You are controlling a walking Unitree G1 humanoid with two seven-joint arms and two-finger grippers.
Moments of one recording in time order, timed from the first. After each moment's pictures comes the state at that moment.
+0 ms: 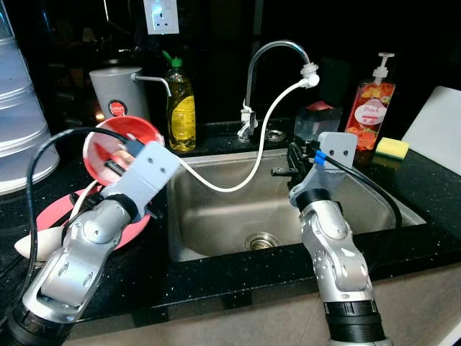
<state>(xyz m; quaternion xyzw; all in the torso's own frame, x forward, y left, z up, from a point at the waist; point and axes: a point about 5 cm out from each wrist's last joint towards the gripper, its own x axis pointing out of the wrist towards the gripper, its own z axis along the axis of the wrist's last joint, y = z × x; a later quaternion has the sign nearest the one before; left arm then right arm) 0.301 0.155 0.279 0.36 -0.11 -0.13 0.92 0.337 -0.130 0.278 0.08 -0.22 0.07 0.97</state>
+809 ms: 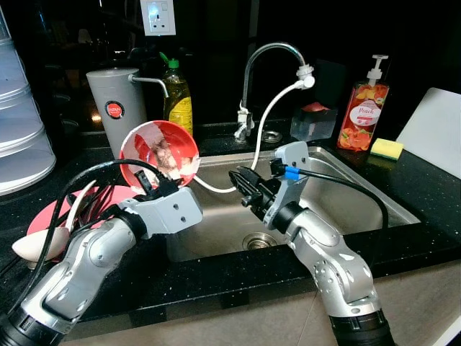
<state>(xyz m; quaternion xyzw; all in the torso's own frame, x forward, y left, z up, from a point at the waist) 0.305 0.153 0.252 0.51 -0.20 -0.17 0.82 0.317 -0.095 0.267 0.04 -0.14 0.30 0.94</state>
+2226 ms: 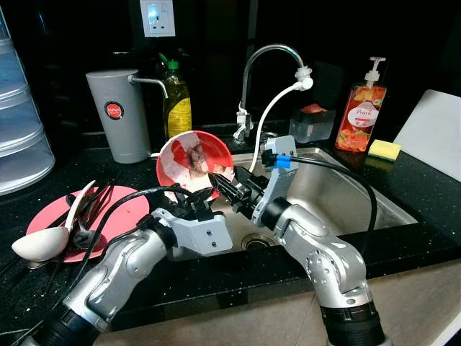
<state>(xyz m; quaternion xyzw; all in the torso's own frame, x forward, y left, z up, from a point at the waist) 0.310 0.105 0.233 0.52 -0.28 -0.22 0.78 0.316 -0.072 0.274 0.08 -0.10 0.34 0.93</state>
